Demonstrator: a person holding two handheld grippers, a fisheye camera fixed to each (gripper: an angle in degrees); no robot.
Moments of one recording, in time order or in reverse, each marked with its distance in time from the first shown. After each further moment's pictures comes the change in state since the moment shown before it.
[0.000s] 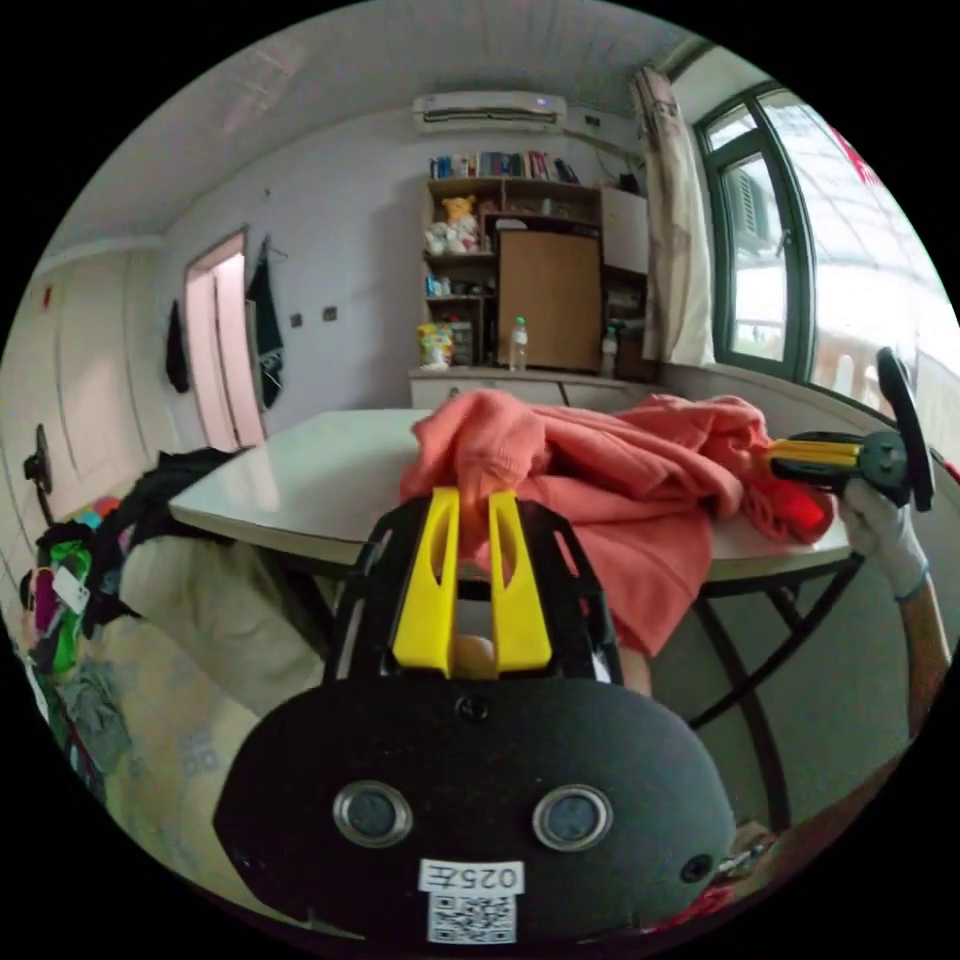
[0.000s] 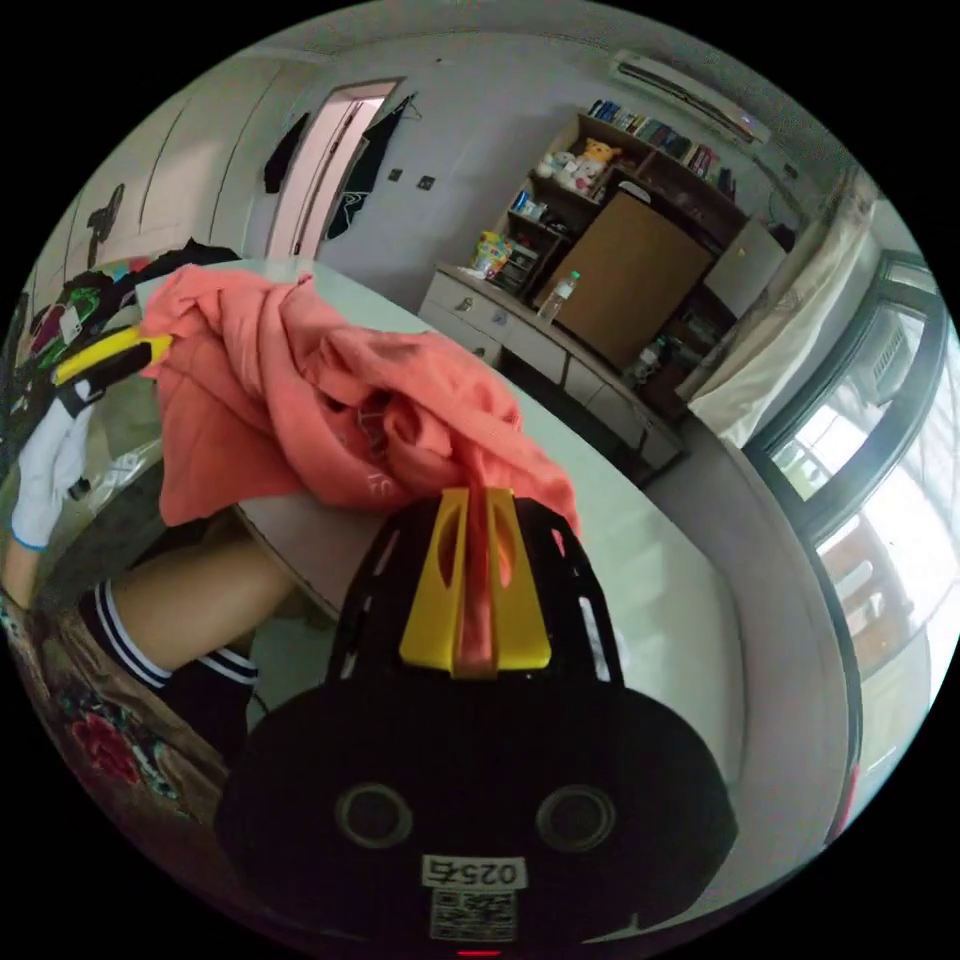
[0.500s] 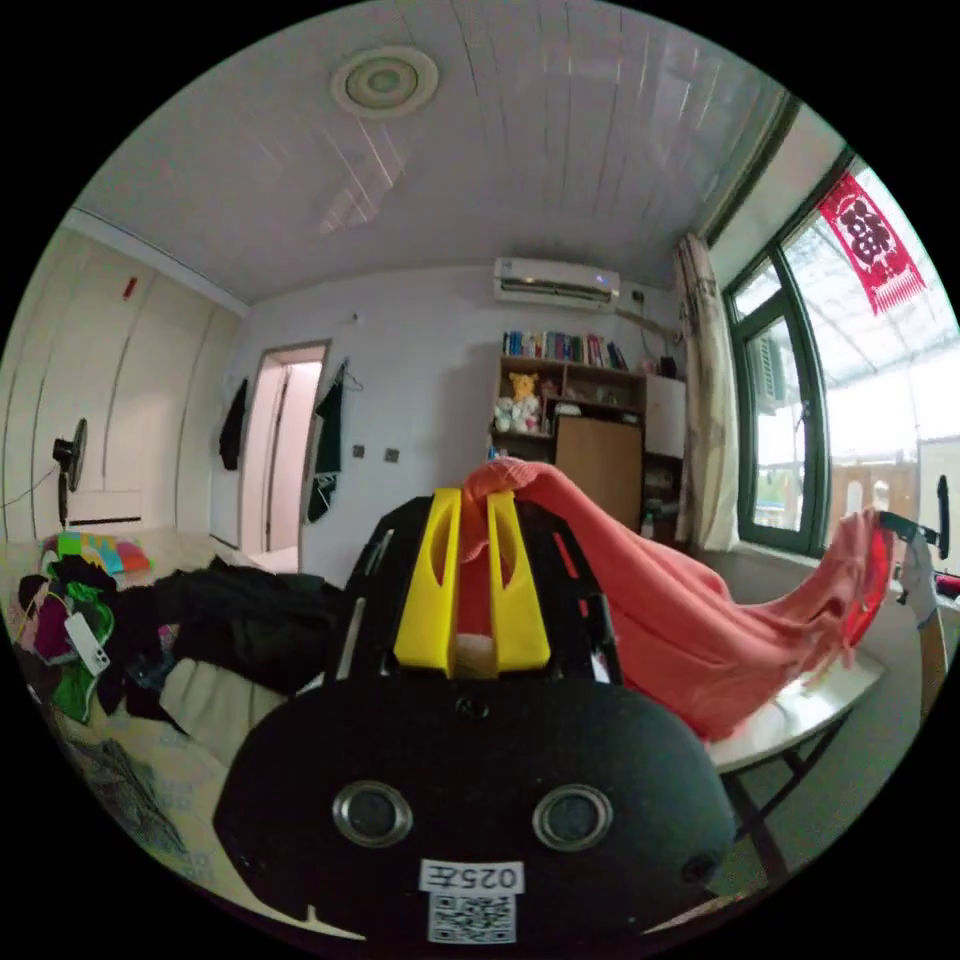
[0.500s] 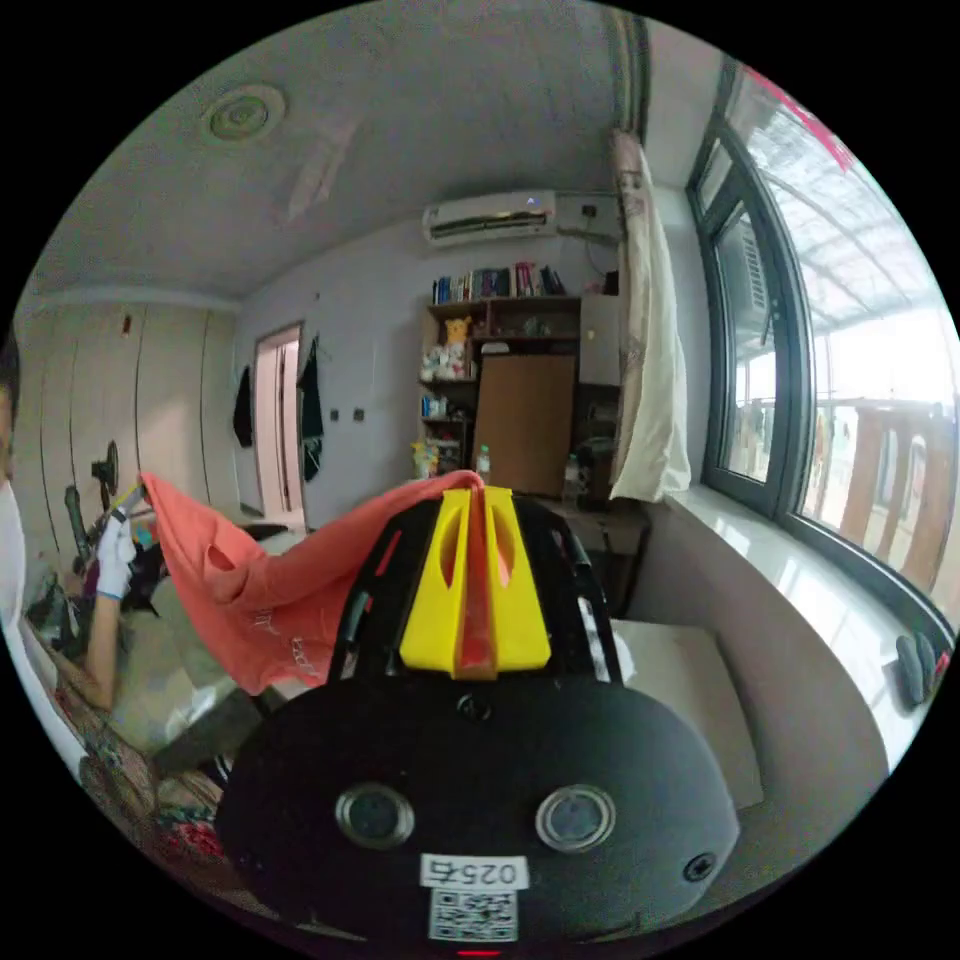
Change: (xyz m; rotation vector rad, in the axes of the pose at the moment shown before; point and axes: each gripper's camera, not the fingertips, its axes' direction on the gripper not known) left arm -0.162 -0.165 -0.121 0.444 -0.033 -0.144; right arm 0.249 0.036 -0.192 0.520 -0.132 0.456
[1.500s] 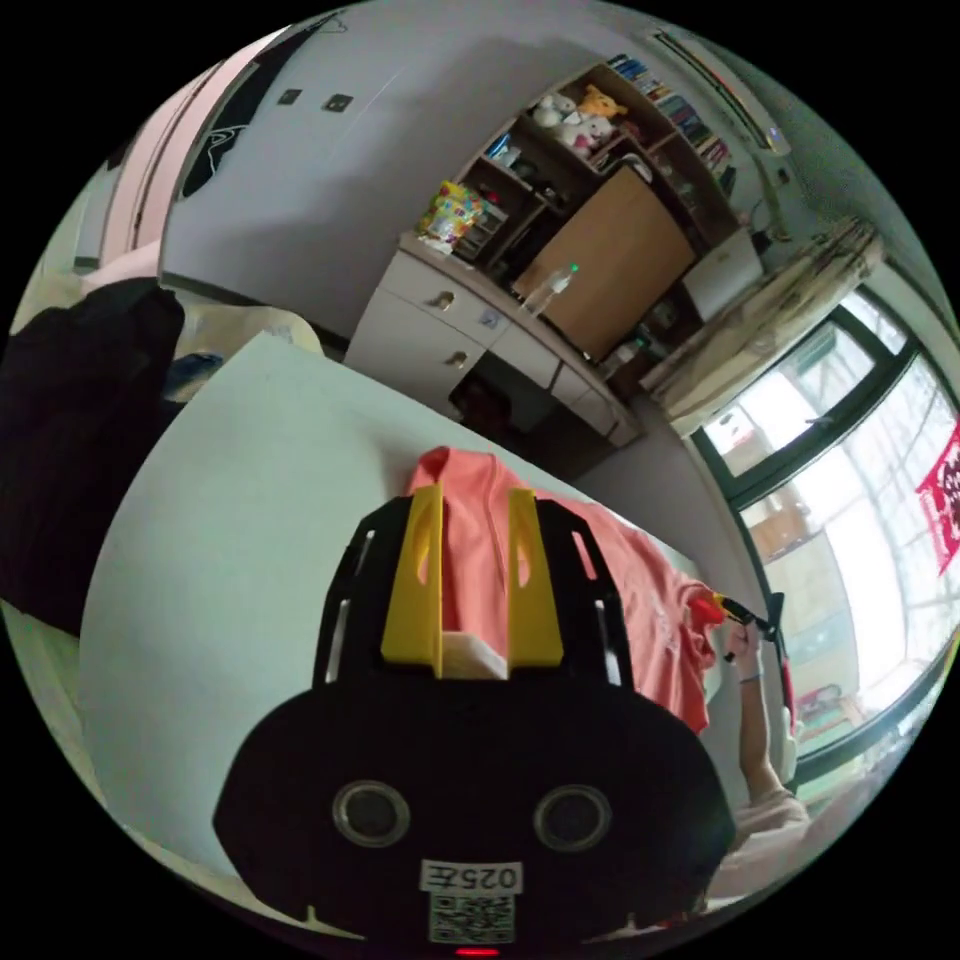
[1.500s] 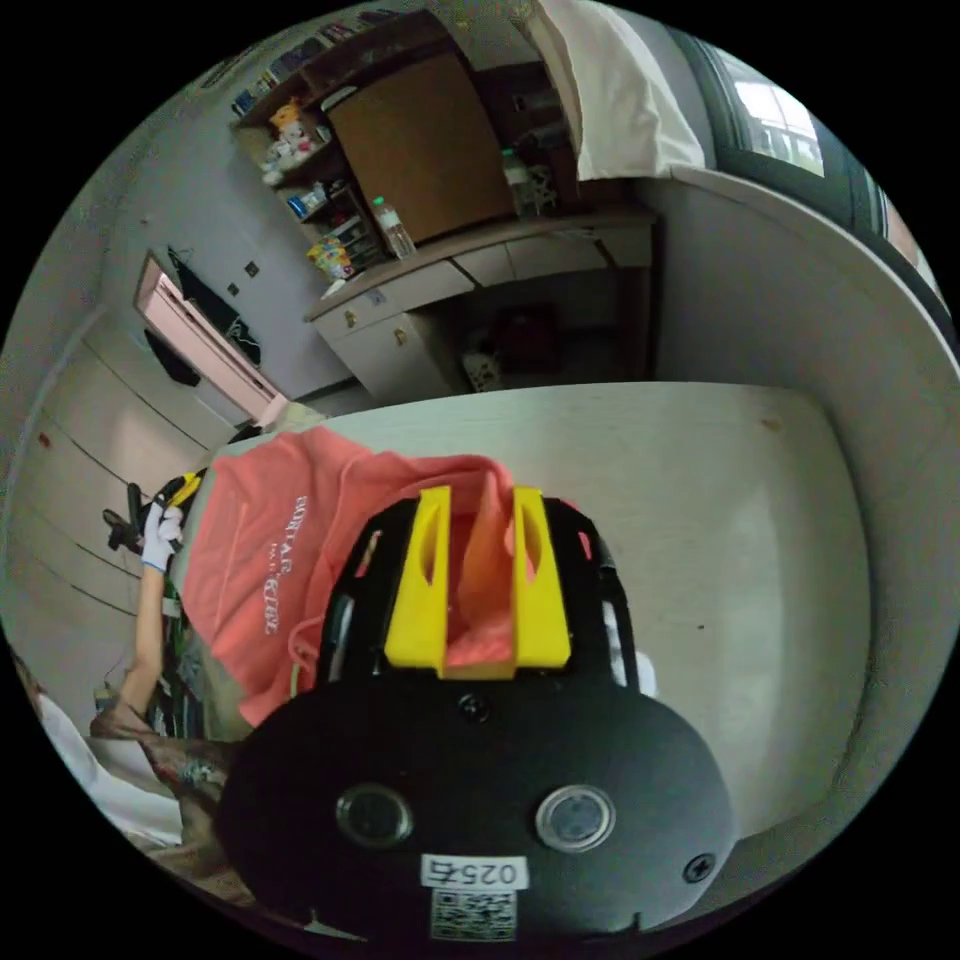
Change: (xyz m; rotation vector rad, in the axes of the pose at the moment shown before) left arm -0.128 -0.006 0.411 -0.918 0.439 -0.371; right arm 0.256 0.120 0.304 -0.770 -0.101 0.370
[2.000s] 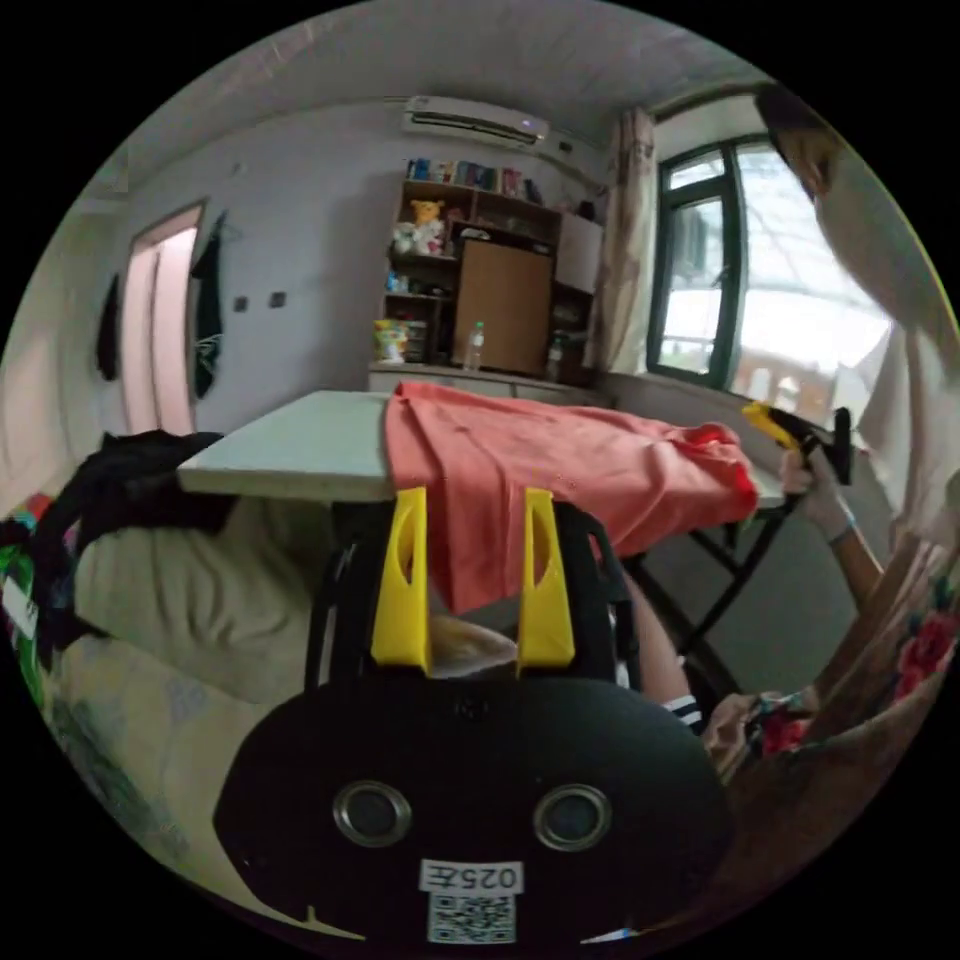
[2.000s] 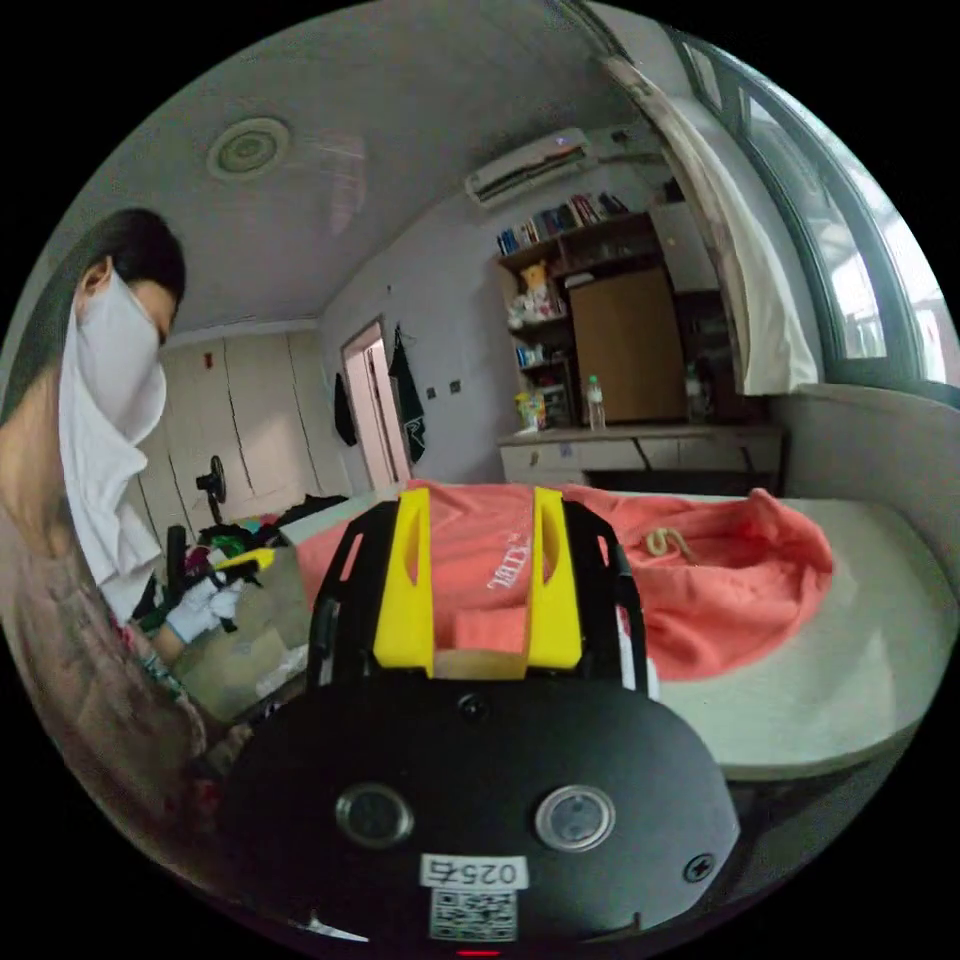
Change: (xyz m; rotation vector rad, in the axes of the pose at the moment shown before) left arm 0.038 0.366 -0.150 0.354 -0.273 0.455; right arm -0.178 0.248 -0.038 0.622 -0.275 -0.401
